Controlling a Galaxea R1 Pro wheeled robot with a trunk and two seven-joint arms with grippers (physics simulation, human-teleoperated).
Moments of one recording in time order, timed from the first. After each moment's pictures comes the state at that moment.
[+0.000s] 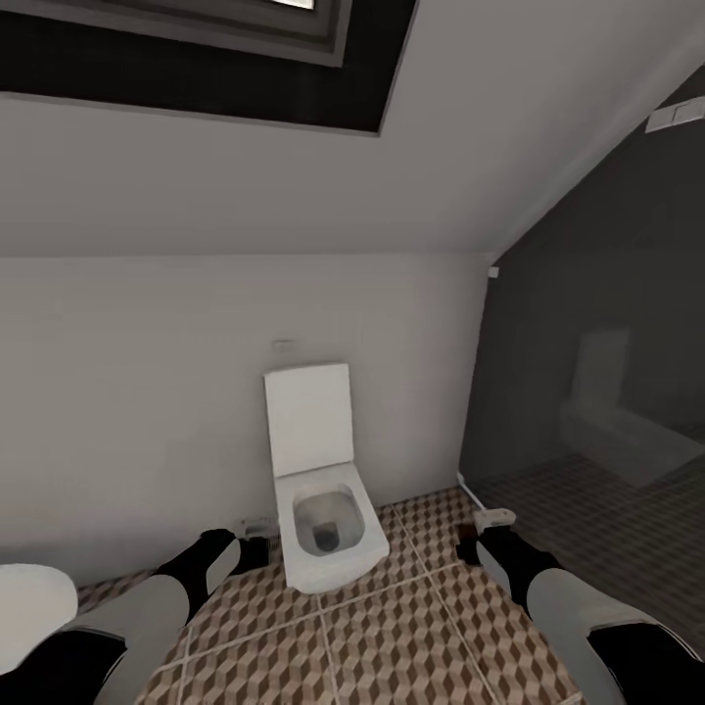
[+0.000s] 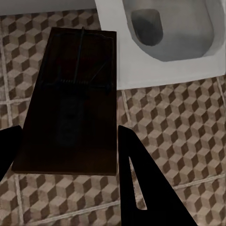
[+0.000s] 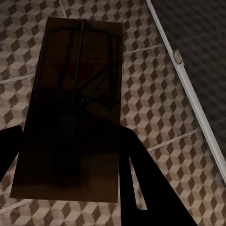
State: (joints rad) left arm -0.81 0.00 -0.18 -0.21 0.37 0.40 0.07; right arm -0.84 -0.04 0.15 -0.19 -0.06 0.37 -0.16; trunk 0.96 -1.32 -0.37
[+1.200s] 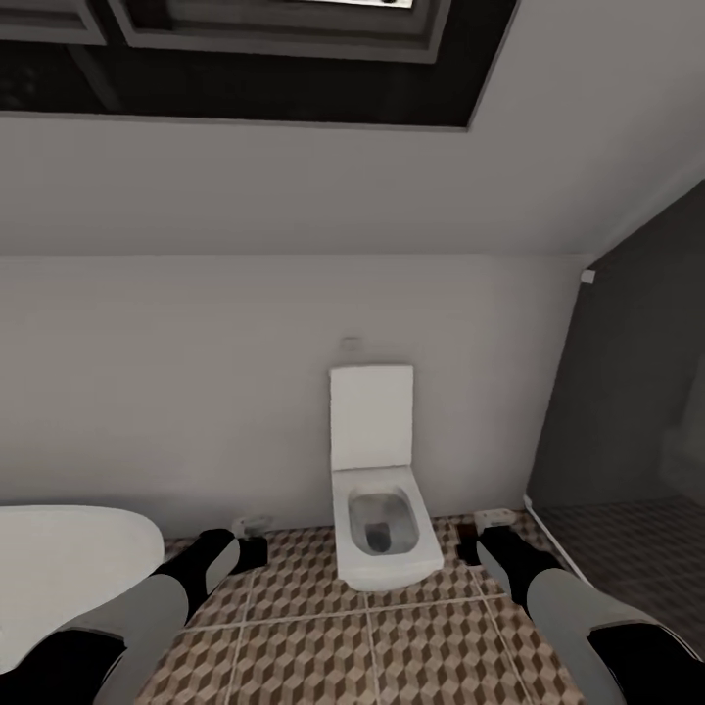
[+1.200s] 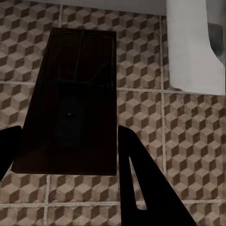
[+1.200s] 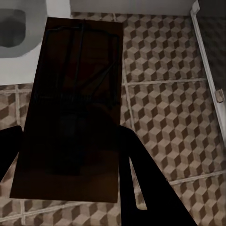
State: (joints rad) left arm -0.82 0.01 -0.18 -0.21 0.37 0.40 0.07; right arm -0.84 -0.04 0.15 -0.19 -0.06 0.37 -0.16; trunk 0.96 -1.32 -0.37
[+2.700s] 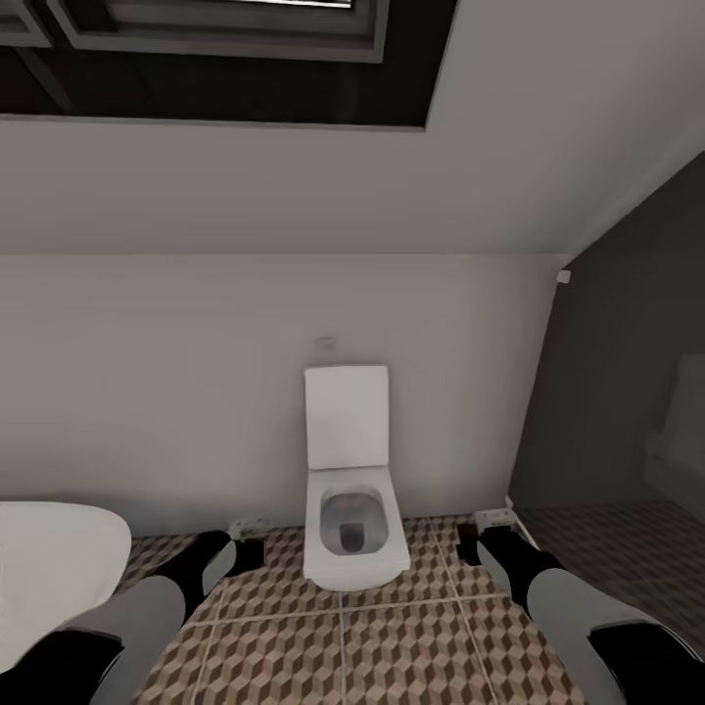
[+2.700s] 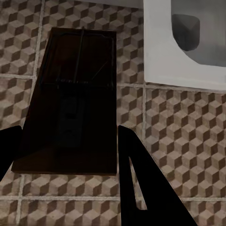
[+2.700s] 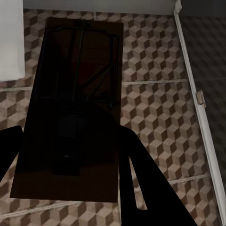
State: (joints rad) left arm -0.81 0.02 -0.18 -0.20 0.37 0.39 0.07; right arm -0.84 -0.04 0.15 -0.19 -0.06 0.37 -0.16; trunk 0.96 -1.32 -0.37
